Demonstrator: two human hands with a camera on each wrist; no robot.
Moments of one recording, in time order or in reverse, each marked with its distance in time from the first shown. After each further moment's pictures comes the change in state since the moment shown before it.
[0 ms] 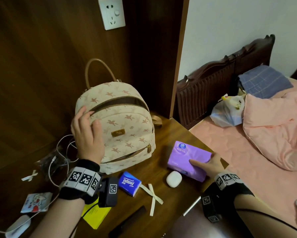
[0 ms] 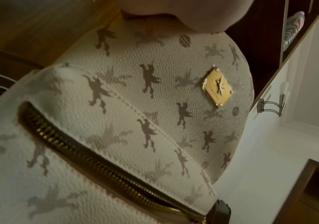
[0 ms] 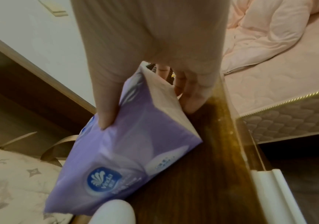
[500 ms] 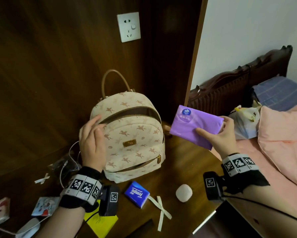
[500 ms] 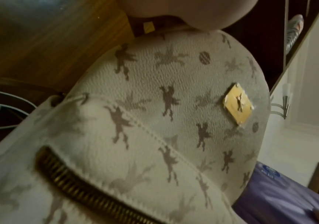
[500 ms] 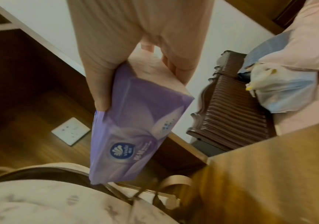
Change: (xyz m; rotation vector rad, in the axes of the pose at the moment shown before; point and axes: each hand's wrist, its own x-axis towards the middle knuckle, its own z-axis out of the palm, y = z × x) left_hand 0.009 -0.008 -0.016 -0.065 -0.027 -0.006; right_hand -0.001 -0.127 -0.013 0.233 0.171 -0.633
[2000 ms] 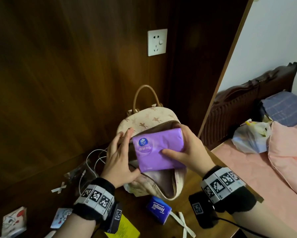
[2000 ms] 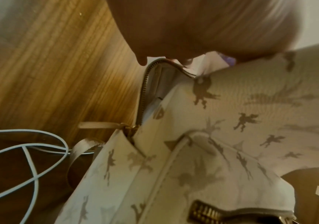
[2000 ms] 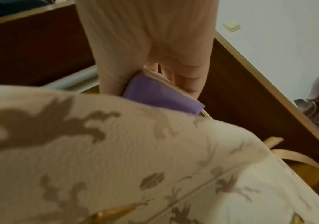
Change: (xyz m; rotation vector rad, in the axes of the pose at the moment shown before) left_hand 0.020 -0.048 -0.029 0.297 -0.539 0.273; right_hand -0.061 -0.123 0.113 -0.119 -0.484 -0.358
